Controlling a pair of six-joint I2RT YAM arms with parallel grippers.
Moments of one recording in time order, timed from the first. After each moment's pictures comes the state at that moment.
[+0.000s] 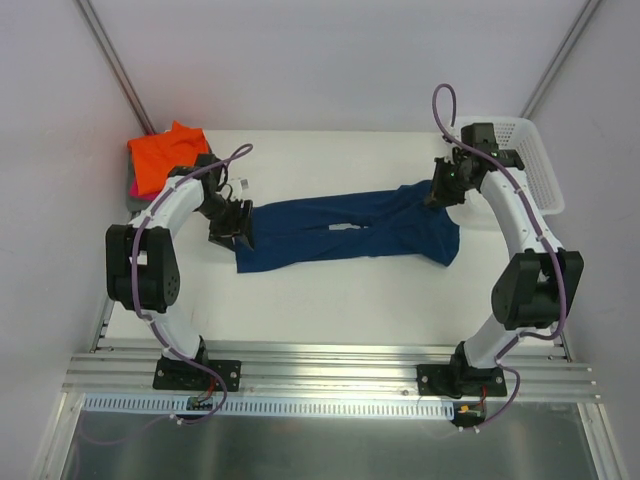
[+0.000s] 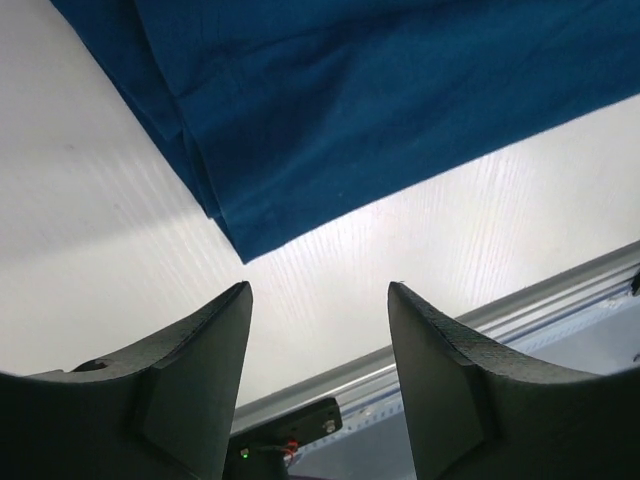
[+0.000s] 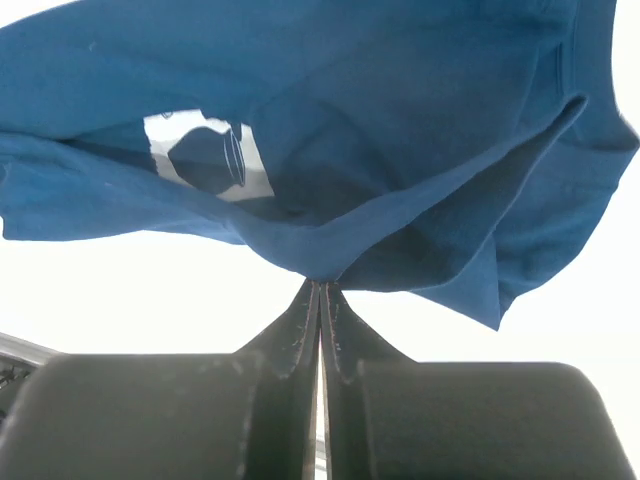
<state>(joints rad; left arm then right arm) -0.08 1.76 1.37 -1.02 0.38 -0.02 0.08 1.68 1.58 -0.93 -0.28 0.20</state>
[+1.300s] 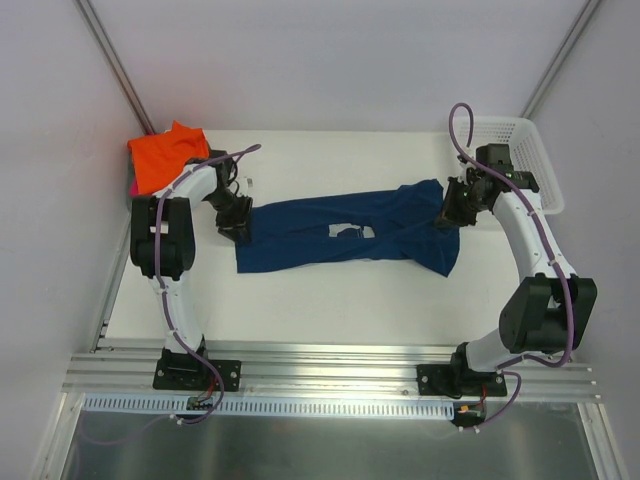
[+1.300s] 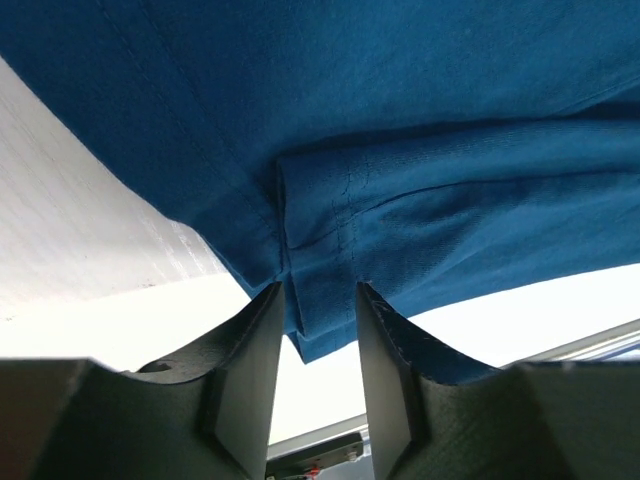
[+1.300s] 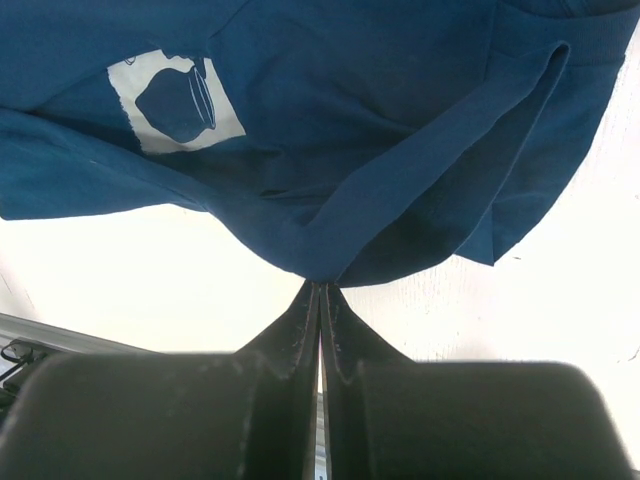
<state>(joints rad) -0.08 2.04 1.53 -1.00 0.31 -0.01 0.01 1.51 1.36 -0.95 -0.30 0.23</state>
